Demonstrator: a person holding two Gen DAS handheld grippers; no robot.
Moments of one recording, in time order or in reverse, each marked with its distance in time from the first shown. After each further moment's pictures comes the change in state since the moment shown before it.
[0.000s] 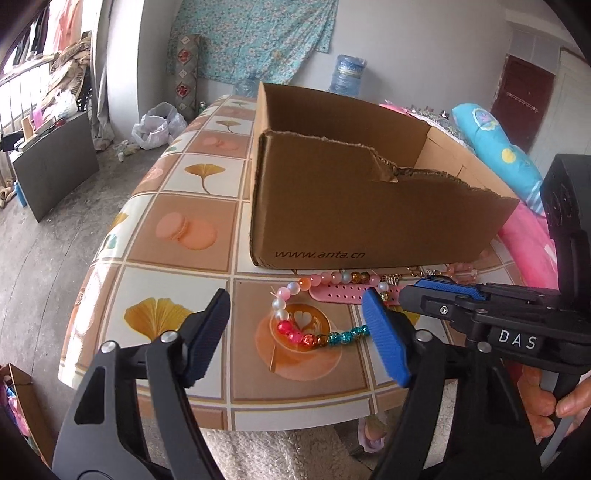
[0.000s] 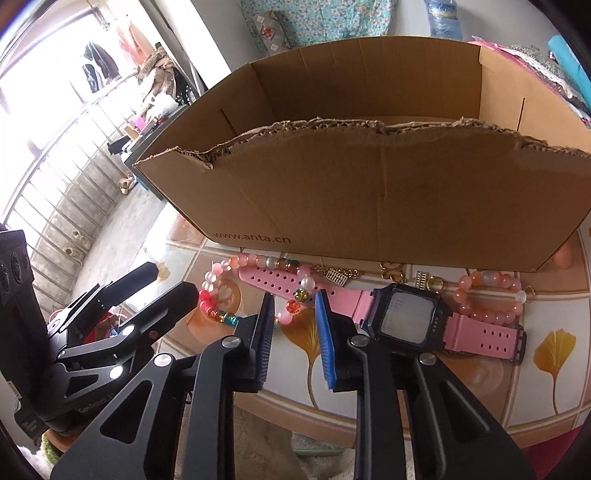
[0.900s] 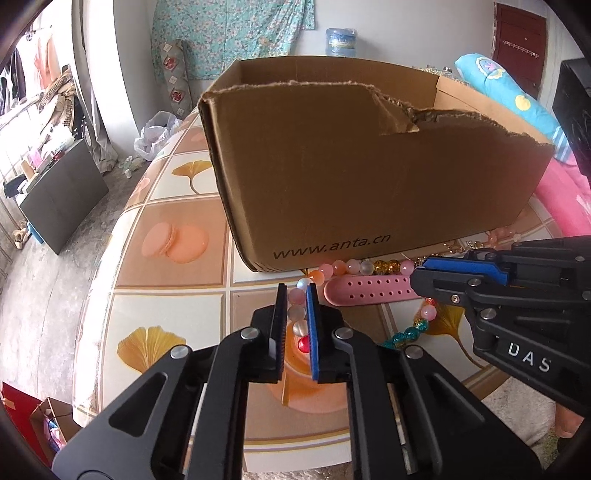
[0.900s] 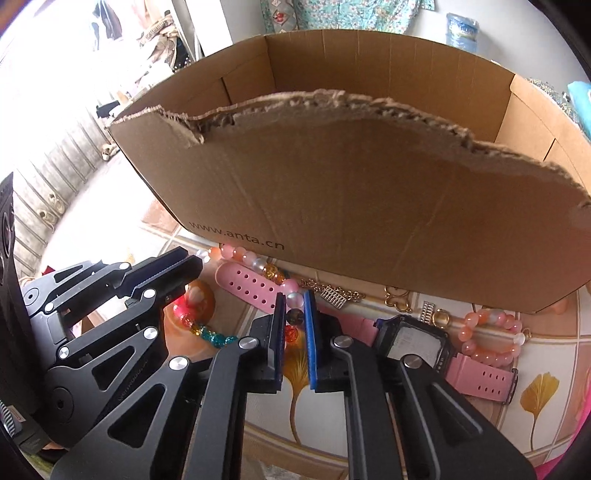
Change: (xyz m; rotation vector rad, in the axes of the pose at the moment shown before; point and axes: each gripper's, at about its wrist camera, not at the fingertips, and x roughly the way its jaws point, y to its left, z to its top) left arm 0.034 -0.021 0.003 0.141 0.057 0.110; right arm 0.050 0.051 0.007 -0.131 0.031 -0.120
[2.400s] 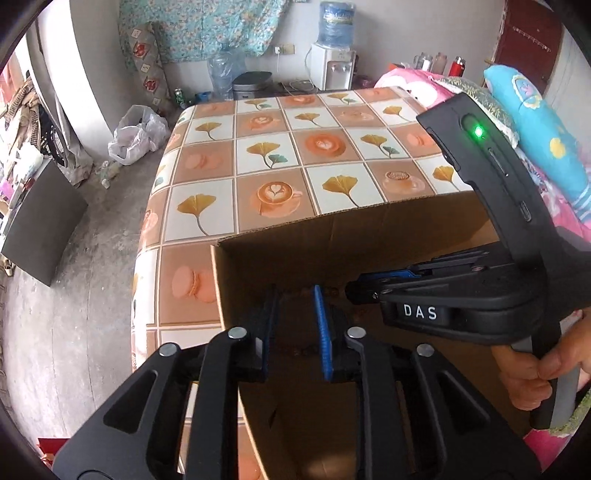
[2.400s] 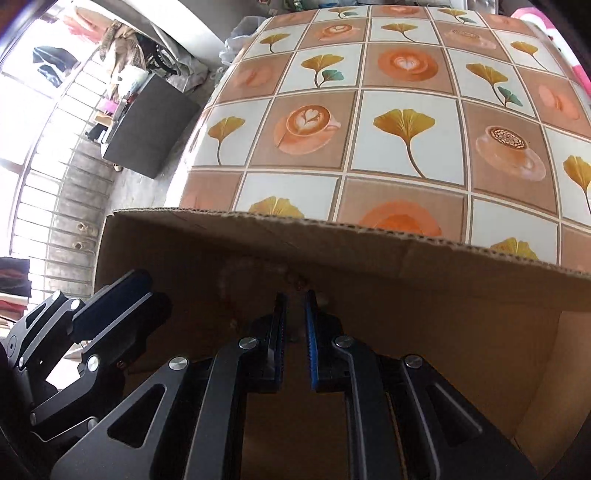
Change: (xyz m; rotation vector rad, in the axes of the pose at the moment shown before) left arm 0.079 0.038 0.224 0.026 0.153 -0.051; right arm 0.095 -0.102 0.223 0.206 0.313 0.219
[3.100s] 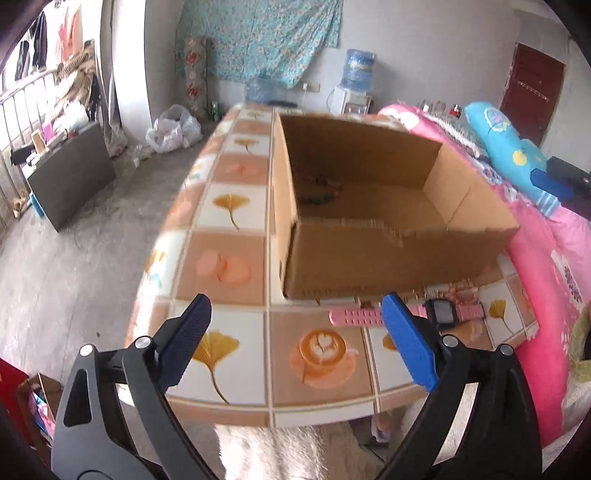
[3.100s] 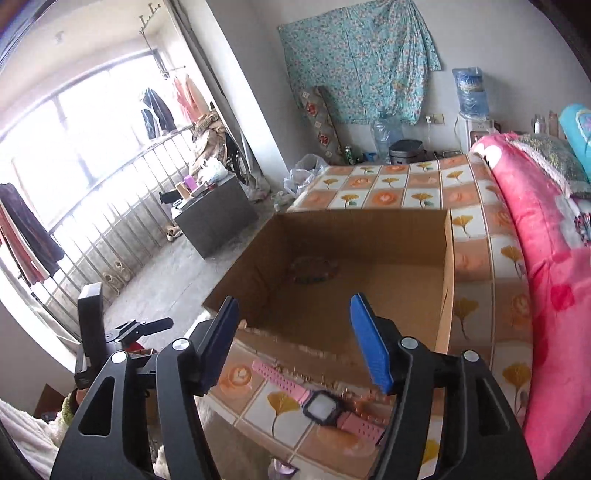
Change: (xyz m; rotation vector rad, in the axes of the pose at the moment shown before) left arm -0.105 -0.016 -0.215 -0.160 -0.137 -0.004; right arm -0.209 -0.001 -0.271 -0.232 -0.587 0.081
